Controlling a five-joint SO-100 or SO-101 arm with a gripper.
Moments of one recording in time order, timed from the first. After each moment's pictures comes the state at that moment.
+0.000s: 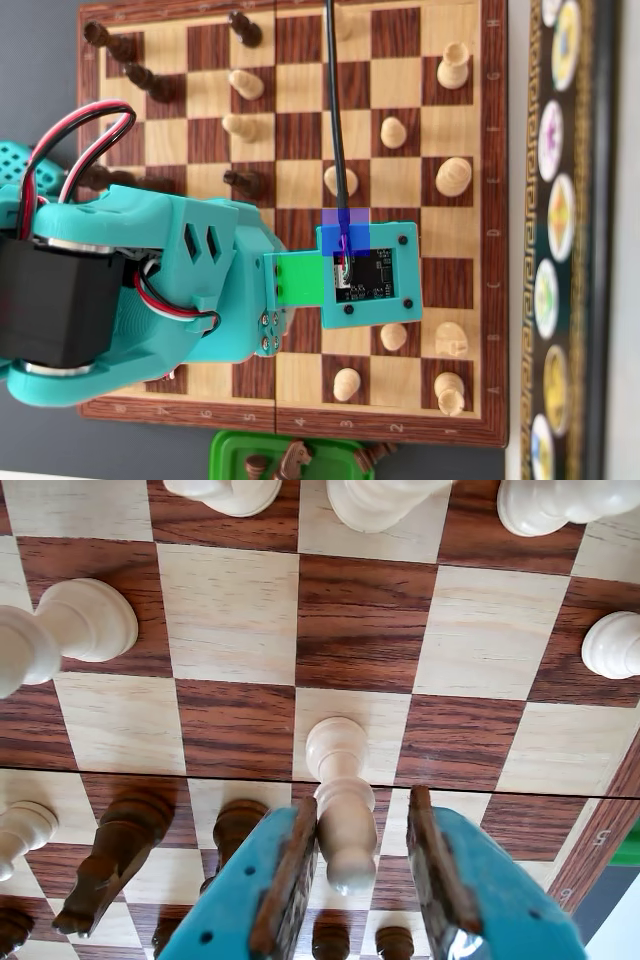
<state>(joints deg) 8.7 87.6 94.1 72.5 77.2</state>
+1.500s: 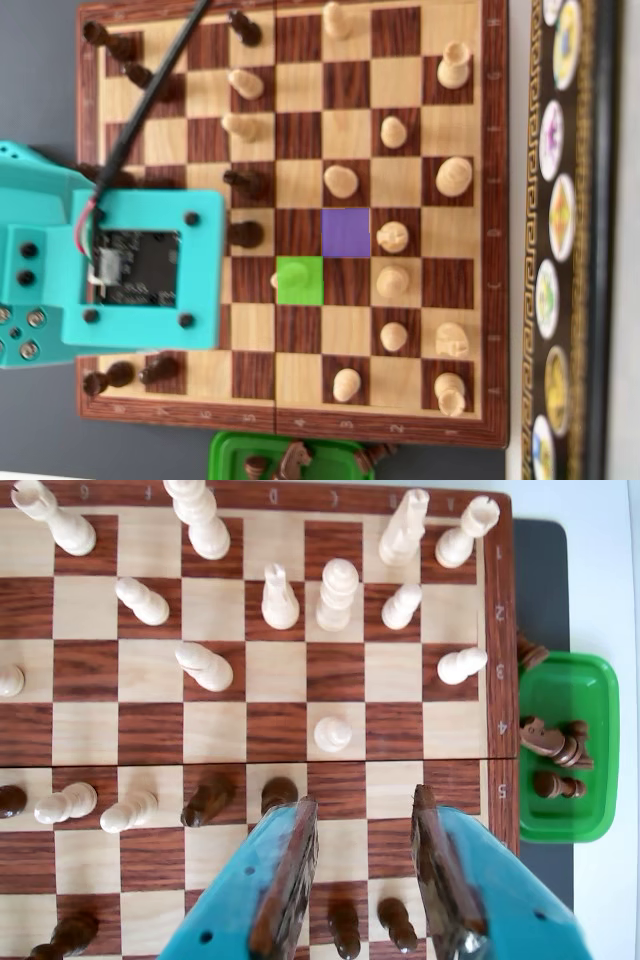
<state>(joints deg) 7.4 134.3 115.1 67.7 81.8</state>
